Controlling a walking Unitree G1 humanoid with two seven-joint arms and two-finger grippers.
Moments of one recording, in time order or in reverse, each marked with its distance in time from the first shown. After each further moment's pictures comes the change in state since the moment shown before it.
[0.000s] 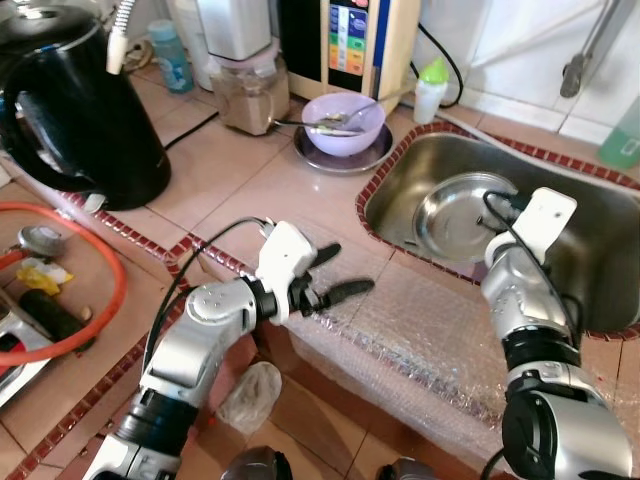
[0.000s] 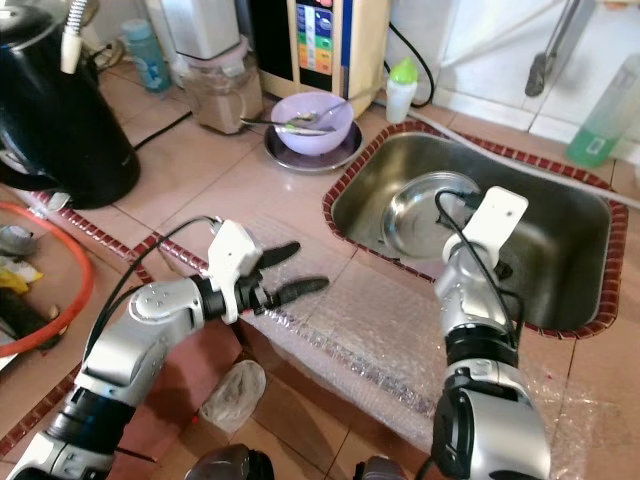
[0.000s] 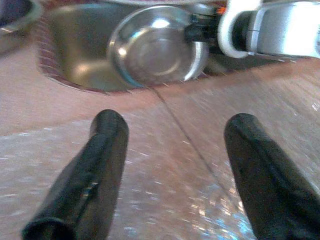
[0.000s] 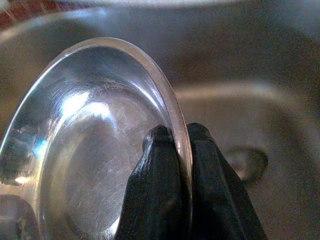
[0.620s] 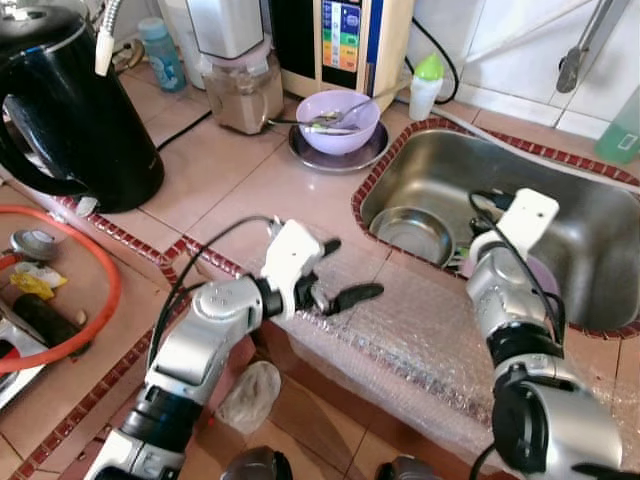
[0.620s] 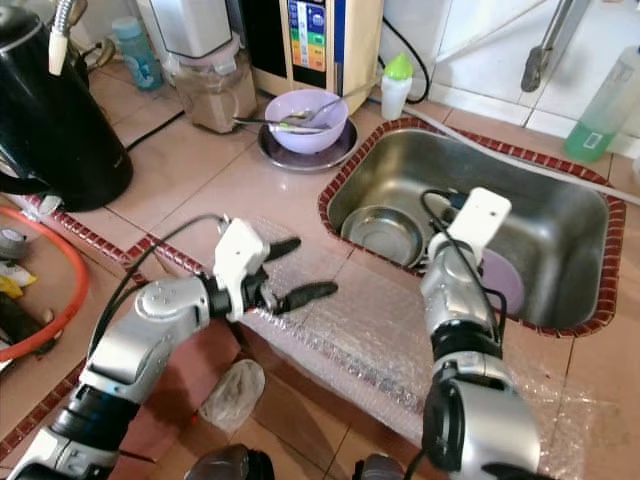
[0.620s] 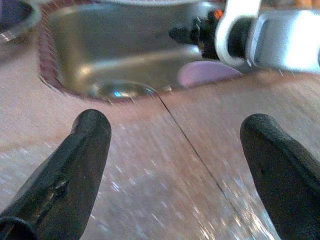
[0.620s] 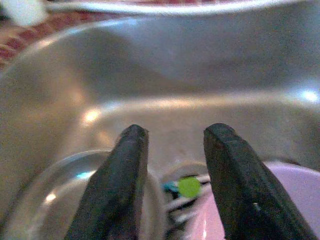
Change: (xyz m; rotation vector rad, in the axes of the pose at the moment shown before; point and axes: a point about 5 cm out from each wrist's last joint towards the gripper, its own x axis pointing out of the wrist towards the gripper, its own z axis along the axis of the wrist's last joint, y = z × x) left arm 0.006 0.005 0.011 0.024 -0.019 0.052; right arm -0.006 0.021 -0.002 -0.005 -0.082 0.115
